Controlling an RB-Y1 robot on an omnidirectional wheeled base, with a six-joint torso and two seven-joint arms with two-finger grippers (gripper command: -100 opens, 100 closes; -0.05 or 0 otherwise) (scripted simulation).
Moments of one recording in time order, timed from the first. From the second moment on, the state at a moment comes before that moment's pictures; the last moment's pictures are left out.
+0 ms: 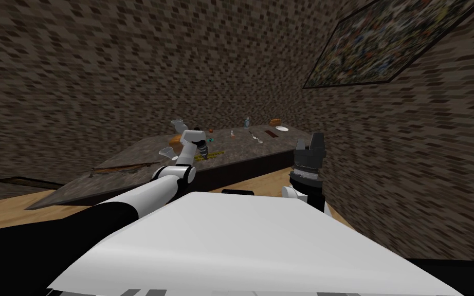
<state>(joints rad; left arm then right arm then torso) -0.67 0.41 0.17 -1.28 0.23 1.84 0.24 0.55 -0.02 -0.05 -2.37 0.06 -0.54 0.17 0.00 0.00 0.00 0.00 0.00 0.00</state>
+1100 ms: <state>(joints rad) -0.67 0.41 0.17 -1.29 0.23 1.85 0.24 0.55 -0.02 -0.05 -2.37 0.06 -0.54 0.17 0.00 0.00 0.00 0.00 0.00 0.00</state>
